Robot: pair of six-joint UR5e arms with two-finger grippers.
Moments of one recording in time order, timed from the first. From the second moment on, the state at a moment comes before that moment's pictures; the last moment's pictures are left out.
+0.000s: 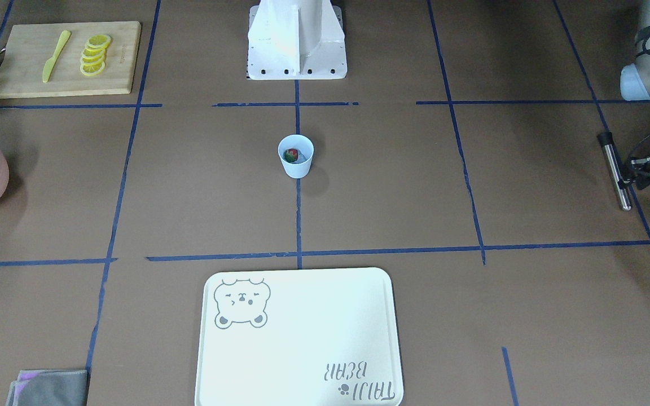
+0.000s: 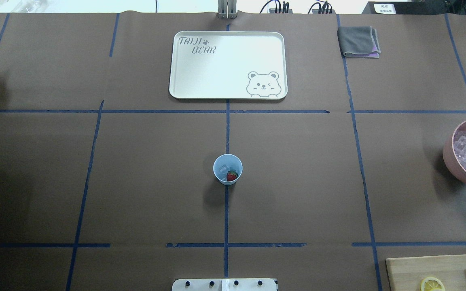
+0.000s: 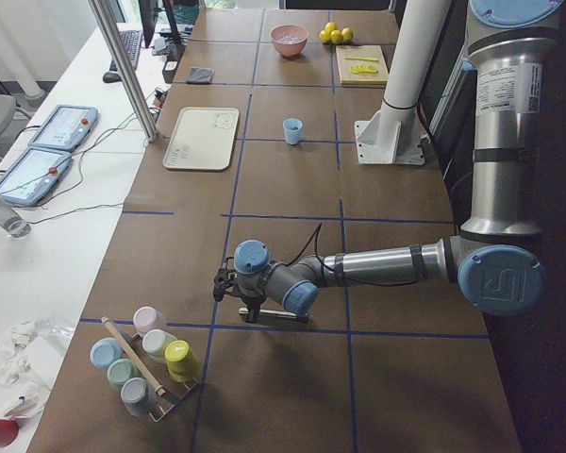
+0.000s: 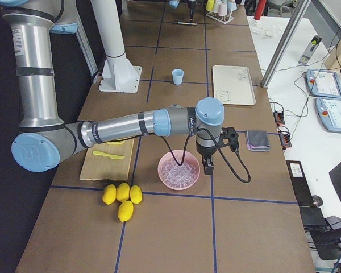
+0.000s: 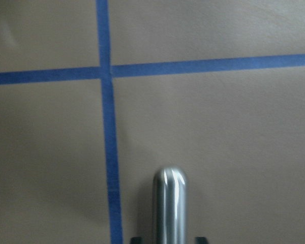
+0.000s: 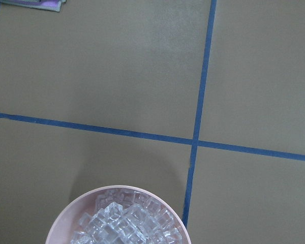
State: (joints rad) left arm -1.20 -1.52 -1.38 -2.24 -2.24 -0.49; right arm 1.58 -1.52 1.77 -1.70 2.35 -0.05
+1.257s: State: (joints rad) left arm -1.45 -1.56 -1.58 -1.71 -2.37 -0.01; right arm 1.58 -1.53 1.79 -1.70 2.36 -0.05
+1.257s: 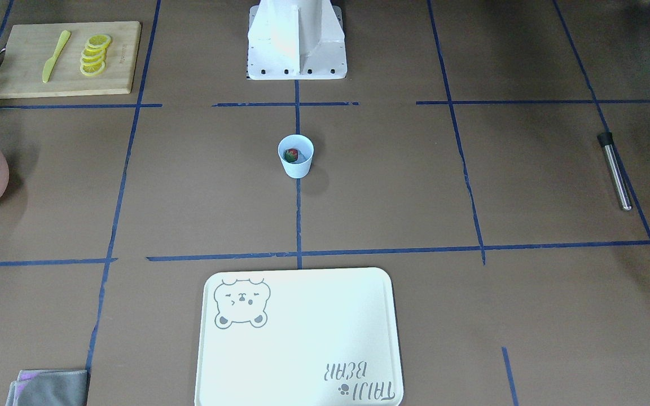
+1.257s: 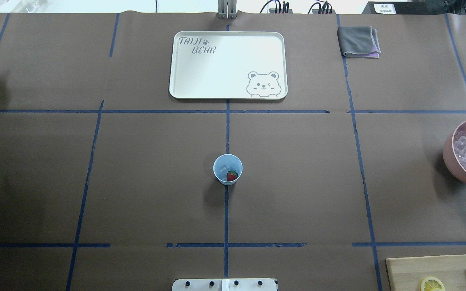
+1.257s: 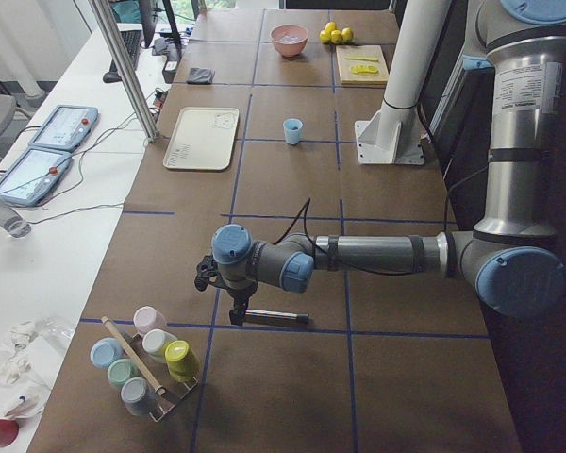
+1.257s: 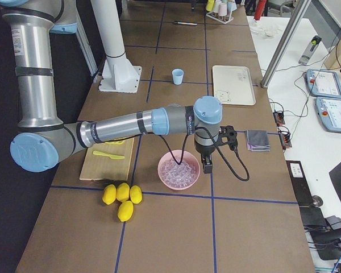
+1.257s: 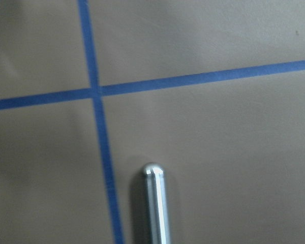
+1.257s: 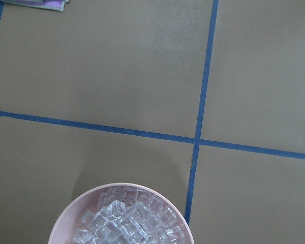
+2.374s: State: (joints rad) left arm -1.67 -1.56 -1.58 -1.42 -2.38 0.15; right arm 1.62 -1.59 1.77 -1.70 2.39 -0.06
